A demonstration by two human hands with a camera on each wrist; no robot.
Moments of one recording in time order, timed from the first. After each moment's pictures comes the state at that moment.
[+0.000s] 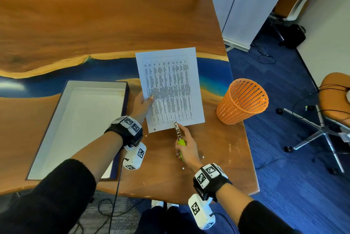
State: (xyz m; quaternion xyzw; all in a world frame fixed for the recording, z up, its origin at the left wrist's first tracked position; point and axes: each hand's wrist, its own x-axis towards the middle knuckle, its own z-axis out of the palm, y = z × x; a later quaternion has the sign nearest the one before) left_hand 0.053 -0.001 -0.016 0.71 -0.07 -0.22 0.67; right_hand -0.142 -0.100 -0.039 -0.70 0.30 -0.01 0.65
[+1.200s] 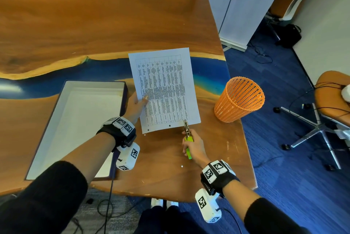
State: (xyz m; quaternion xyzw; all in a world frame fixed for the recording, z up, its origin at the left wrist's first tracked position) left_hand 0.048 0.015 -0.004 0.71 -0.07 -0.22 0.66; right_hand -0.149 -0.125 -0.041 -0.67 0.37 0.01 0.64
